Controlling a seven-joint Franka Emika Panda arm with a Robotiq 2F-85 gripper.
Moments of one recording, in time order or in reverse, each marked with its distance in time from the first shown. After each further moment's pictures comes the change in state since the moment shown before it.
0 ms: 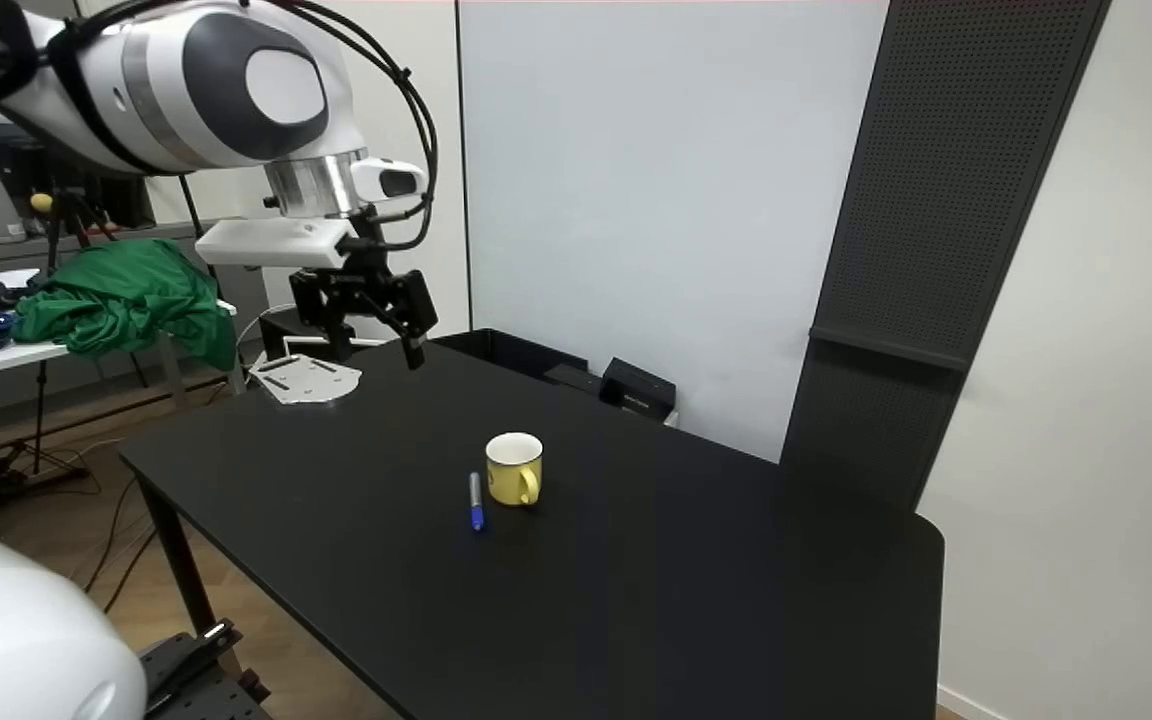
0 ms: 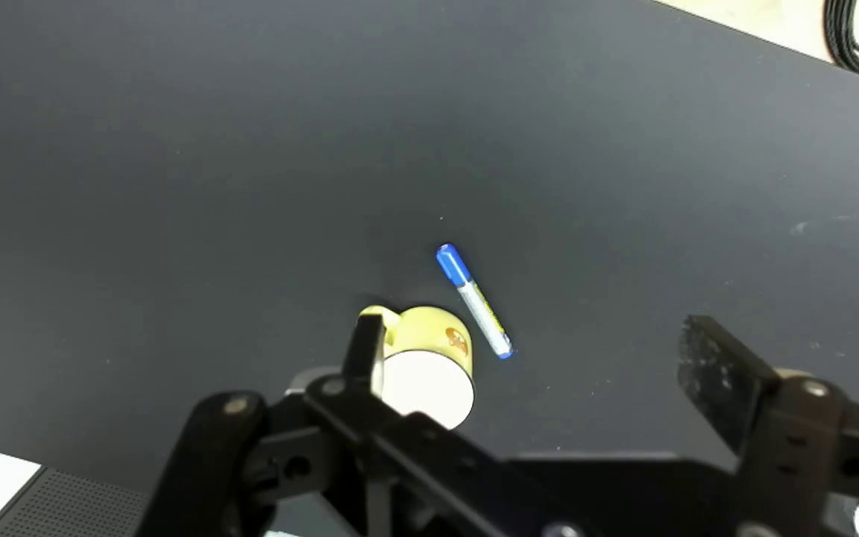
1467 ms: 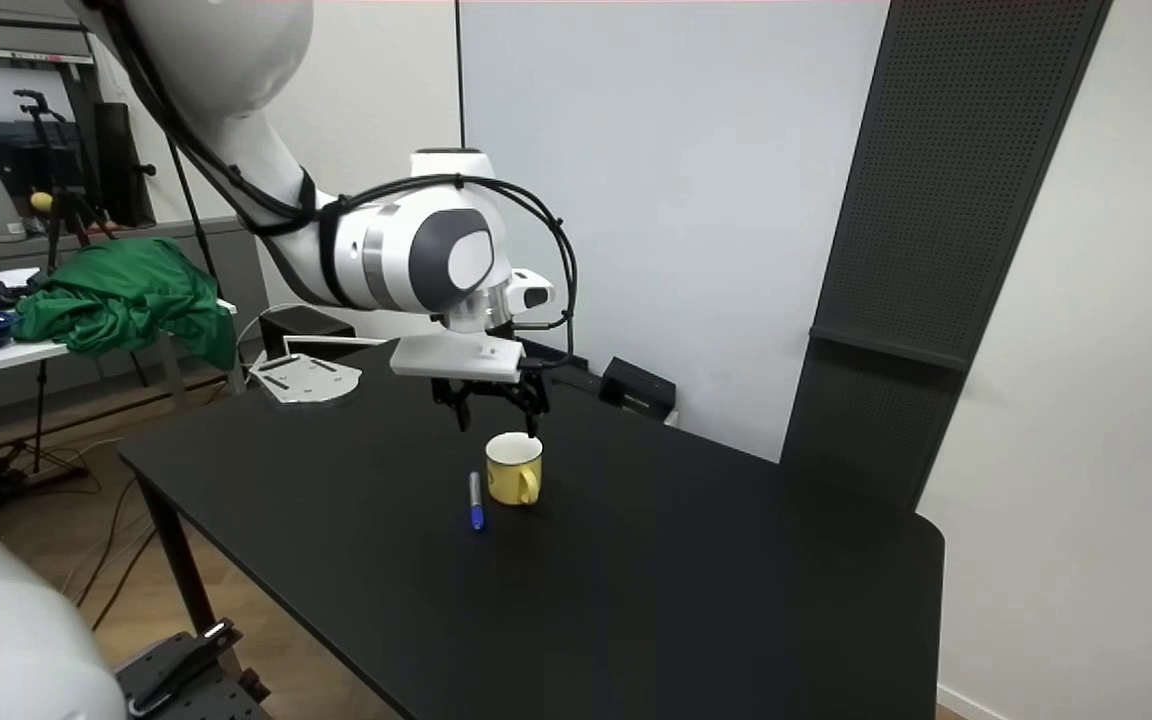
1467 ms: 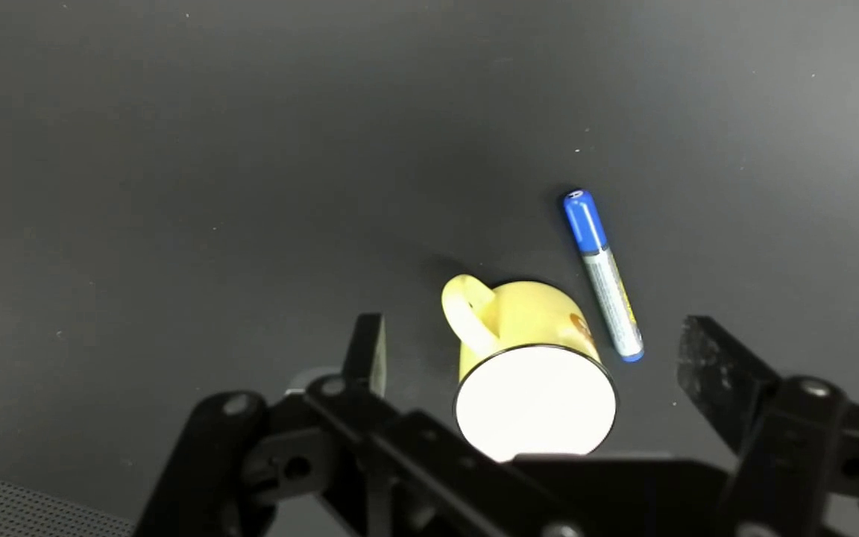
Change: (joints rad) arm -0.086 0.496 -0.142 0.081 -0.103 0.435 -0.205
